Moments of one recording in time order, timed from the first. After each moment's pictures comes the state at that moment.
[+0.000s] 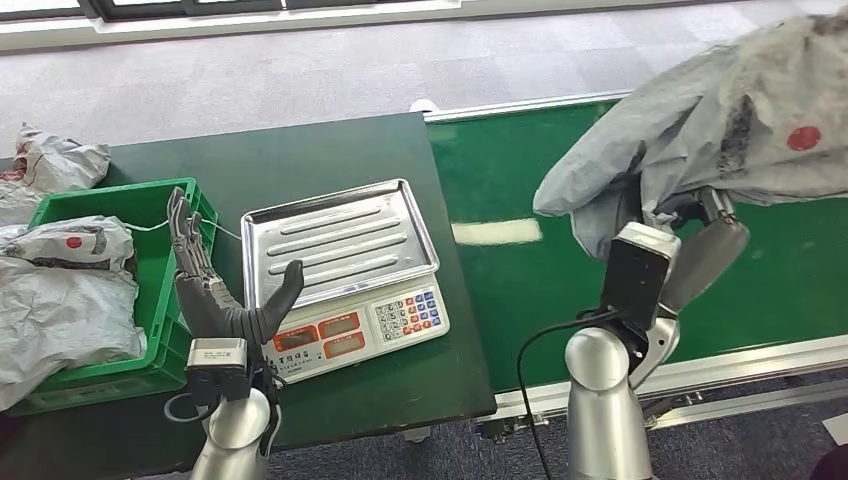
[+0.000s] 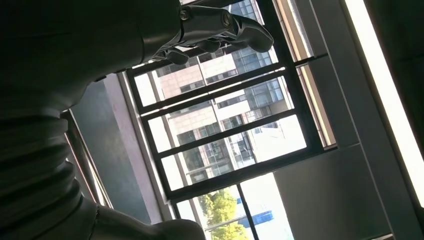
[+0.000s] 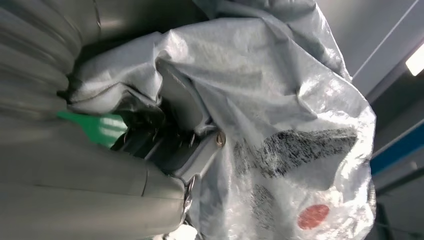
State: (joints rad) left arm -0.13 -0.29 -0.19 -1.47 -0.33 0.54 -0.63; right arm -0.32 0.35 -0.09 -1.52 0.71 -0.68 -0.37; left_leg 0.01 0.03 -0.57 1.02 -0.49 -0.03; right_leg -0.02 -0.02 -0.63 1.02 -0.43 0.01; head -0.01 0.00
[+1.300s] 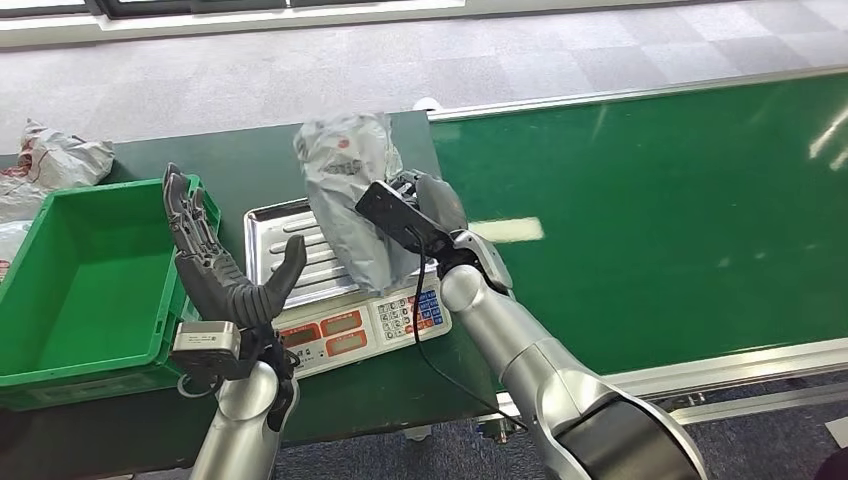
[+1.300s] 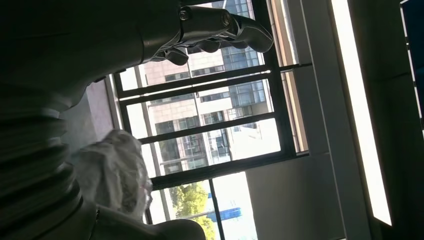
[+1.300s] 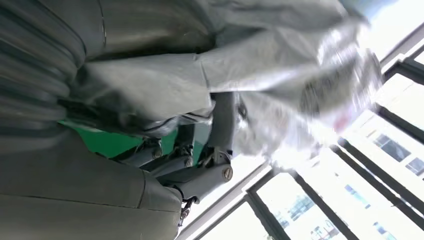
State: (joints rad) left arm -0.22 -0.29 -0.23 -1.41 -0.19 0.54 -0.70; right arm -0.82 0.37 0.31 -0.50 0.53 -0.21 -0.26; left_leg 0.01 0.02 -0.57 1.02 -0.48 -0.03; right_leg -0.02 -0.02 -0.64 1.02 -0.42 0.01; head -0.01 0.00
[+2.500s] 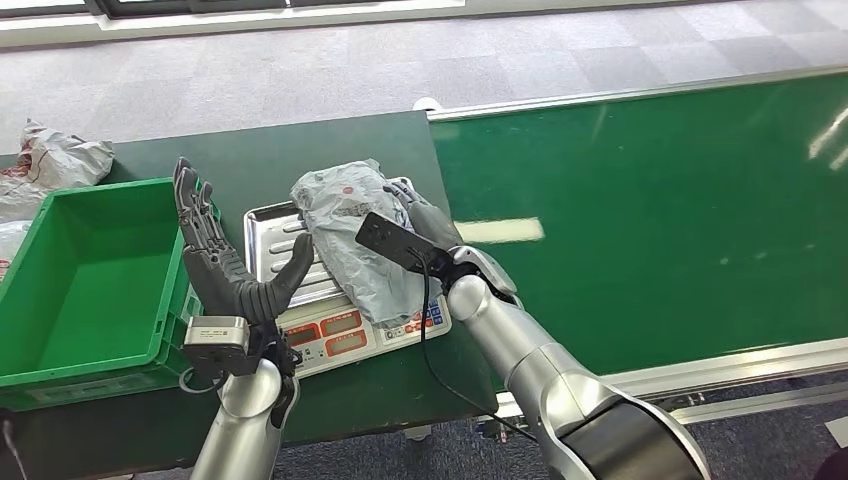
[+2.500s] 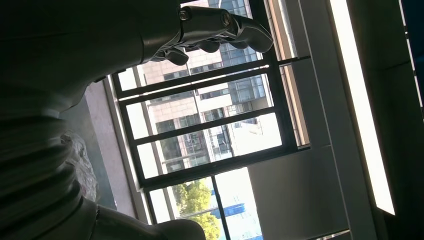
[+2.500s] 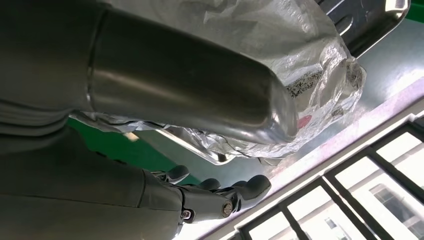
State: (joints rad) left arm -0.23 -0.30 -0.23 -1.40 -0.23 0.52 -0.68; right arm -0.80 0.35 0.29 -0.45 0.58 -0.07 -0.33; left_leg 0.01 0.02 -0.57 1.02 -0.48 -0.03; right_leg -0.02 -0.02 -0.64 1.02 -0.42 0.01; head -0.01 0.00
